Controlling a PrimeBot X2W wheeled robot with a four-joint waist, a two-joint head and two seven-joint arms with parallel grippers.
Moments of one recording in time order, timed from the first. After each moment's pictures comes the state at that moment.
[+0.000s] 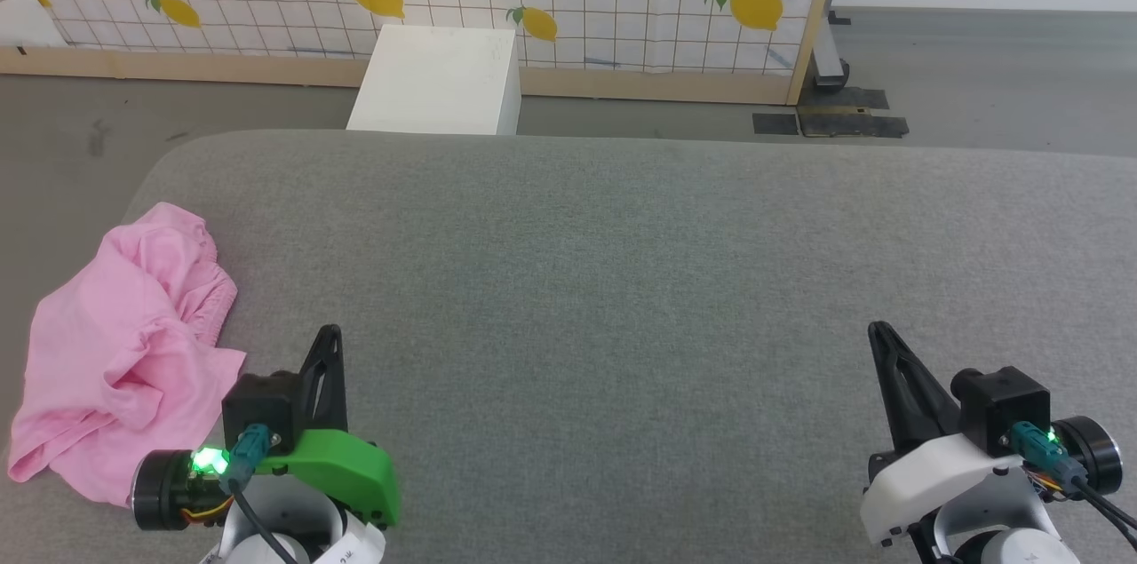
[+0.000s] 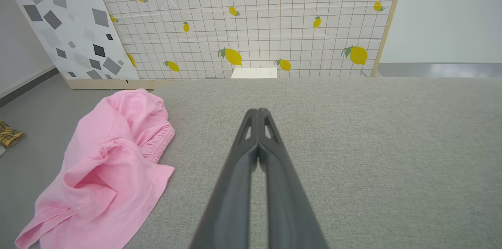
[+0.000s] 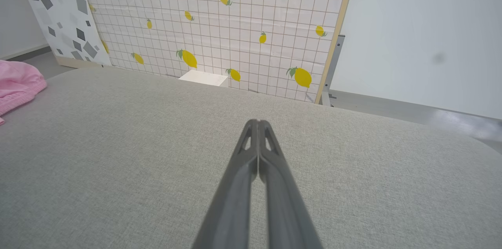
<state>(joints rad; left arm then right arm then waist) -0.01 0.05 0.00 0.00 -0.01 -0.01 0.00 0.02 -0.05 0.00 0.01 0.00 0.13 0.00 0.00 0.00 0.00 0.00</state>
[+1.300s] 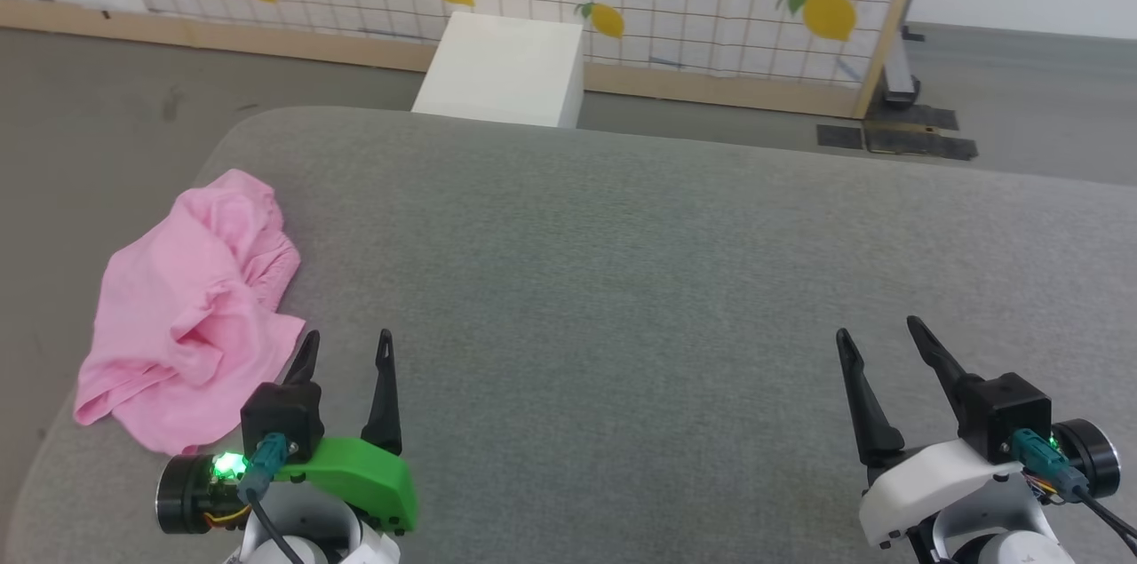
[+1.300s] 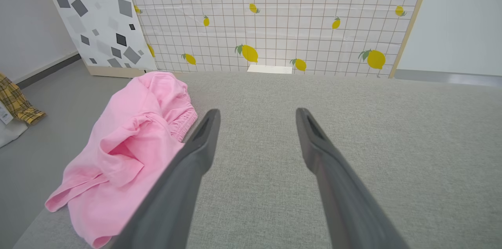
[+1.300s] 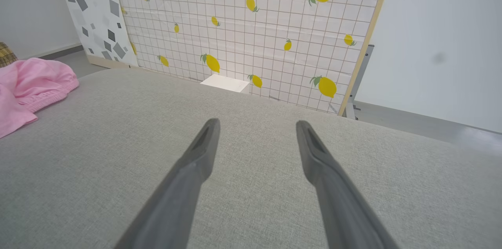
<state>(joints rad) -0.02 0.06 -0.05 0.05 -0.04 0.02 -0.05 0.02 -0.05 0.00 0.02 0.01 0.13 -0.04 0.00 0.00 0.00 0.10</state>
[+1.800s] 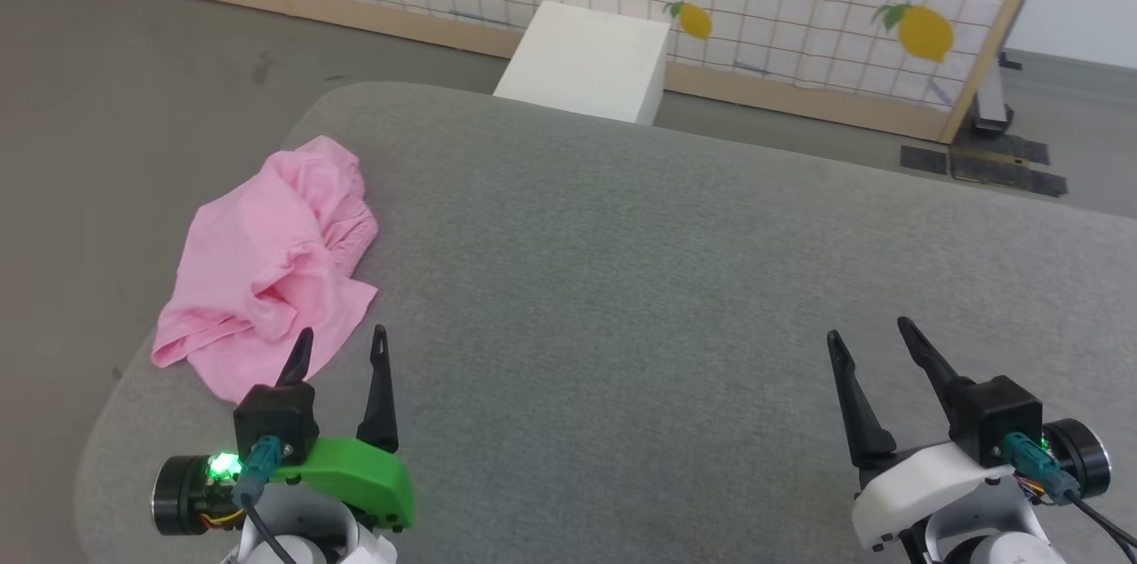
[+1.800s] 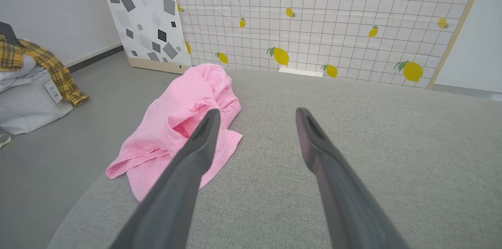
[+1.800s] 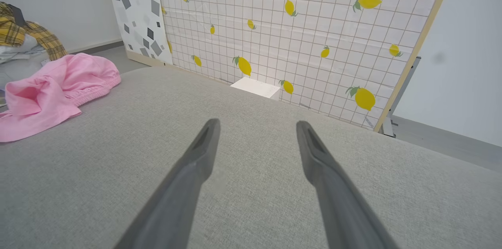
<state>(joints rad) -0.02 0.07 -0.06 0.05 -0.06 0.04 -0.08 0.02 -0.05 0.01 0.03 0.01 0.13 -0.06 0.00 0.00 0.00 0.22</state>
